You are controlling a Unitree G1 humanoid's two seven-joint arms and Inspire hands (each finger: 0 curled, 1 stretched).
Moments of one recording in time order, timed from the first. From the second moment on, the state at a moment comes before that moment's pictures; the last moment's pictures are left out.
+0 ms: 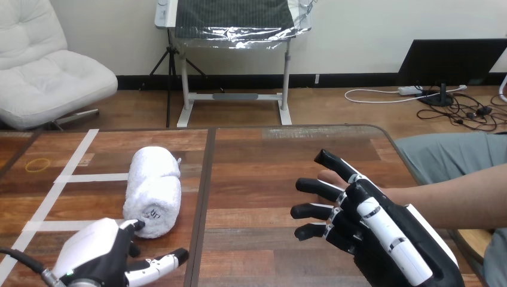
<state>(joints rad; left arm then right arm) 0.27 0.34 -0.17 -0.44 0.97 0.61 -0.41 0.56 -0.24 -0.01 -0.72 0.57 0.27 0.34</state>
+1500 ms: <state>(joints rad) 0.51 0.12 -0.24 -0.80 1.30 0.48 -0.33 0.55 -0.26 -0.04 -0.73 0.63 0.27 0.34</state>
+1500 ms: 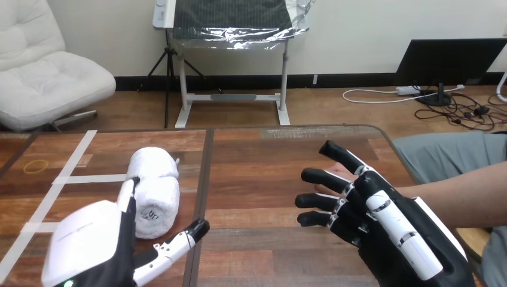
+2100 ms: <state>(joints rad) 0.52 0.12 -0.23 -0.75 1.19 0.43 -0.02 0.54 -0.27 -0.01 -0.73 0.61 0.28 0.34</state>
